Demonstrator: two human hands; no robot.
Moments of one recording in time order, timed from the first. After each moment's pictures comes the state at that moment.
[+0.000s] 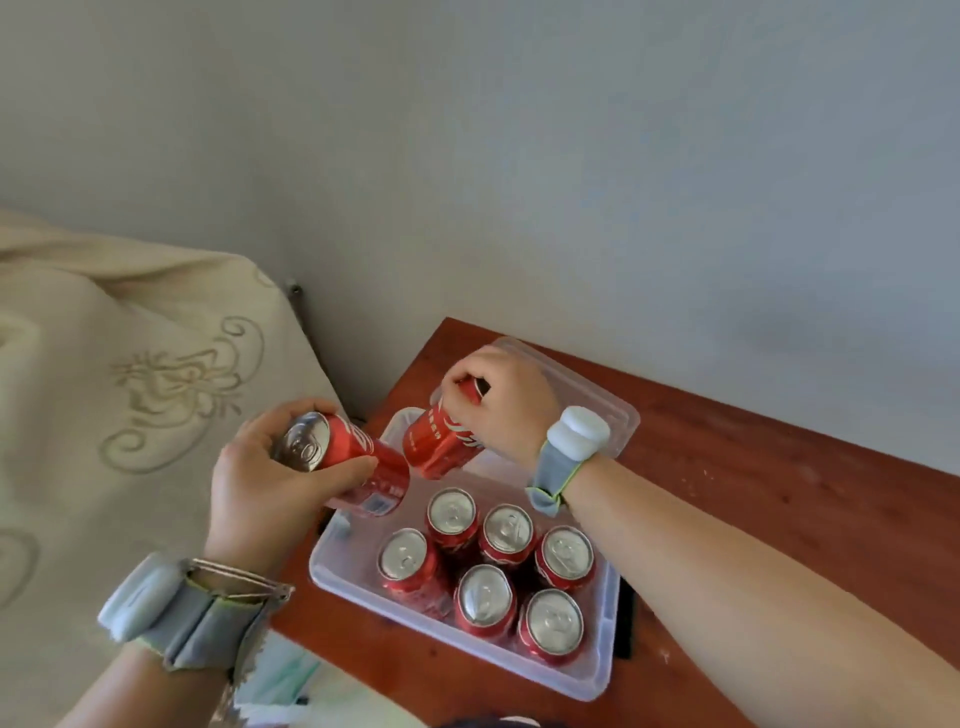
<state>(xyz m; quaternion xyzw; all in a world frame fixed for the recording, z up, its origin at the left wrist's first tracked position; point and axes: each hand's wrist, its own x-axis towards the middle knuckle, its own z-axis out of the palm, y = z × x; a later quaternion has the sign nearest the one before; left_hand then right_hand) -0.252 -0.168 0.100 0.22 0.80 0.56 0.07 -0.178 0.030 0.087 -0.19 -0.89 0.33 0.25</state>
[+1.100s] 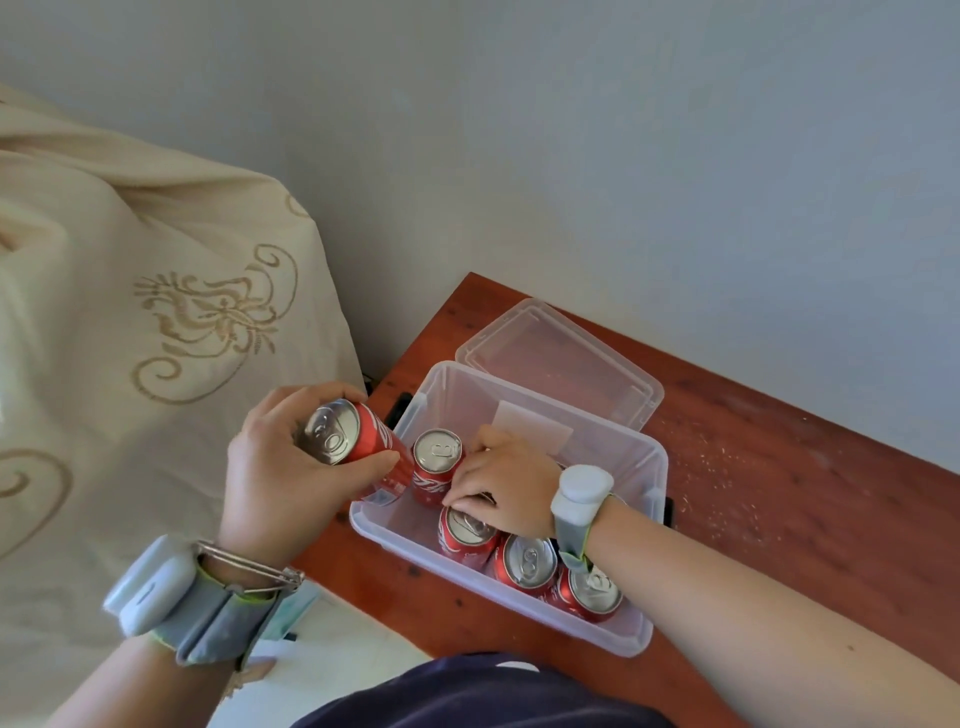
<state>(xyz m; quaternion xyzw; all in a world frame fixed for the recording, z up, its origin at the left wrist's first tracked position) -0.270 -0.211 0.067 0.29 0.83 0.48 0.04 -0.159 -0.012 -0.013 0.04 -0.98 0.17 -0.03</state>
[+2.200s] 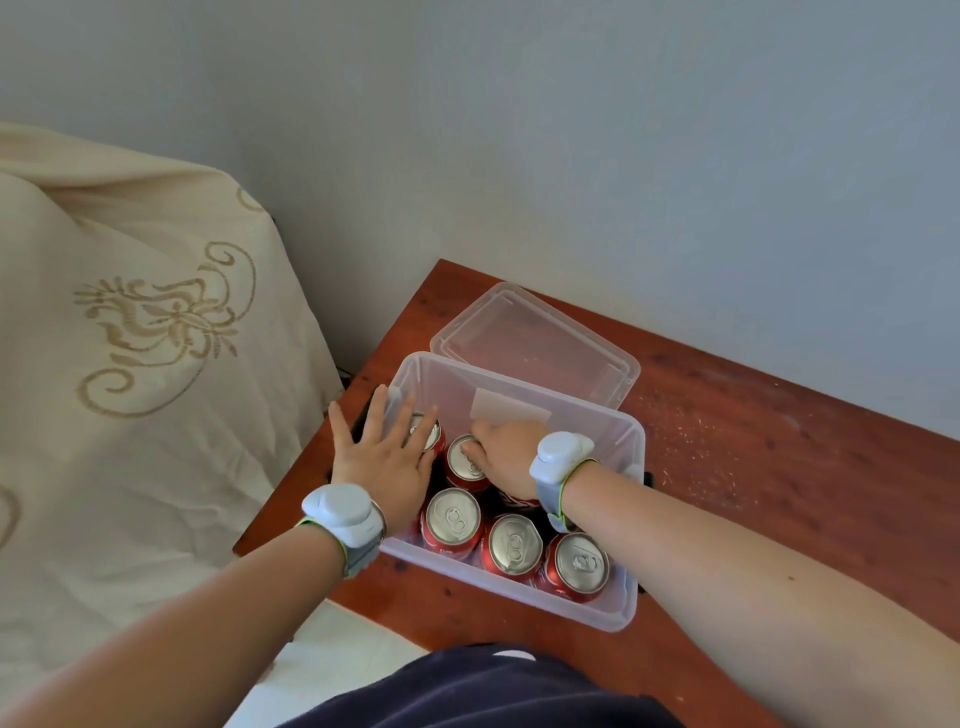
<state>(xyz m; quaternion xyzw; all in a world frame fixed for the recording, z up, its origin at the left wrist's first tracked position) -0.271 -0.131 -0.044 0.48 0.87 -0.07 0.03 -0.169 0.018 -0.033 -0.20 -0.96 0.12 -0.16</state>
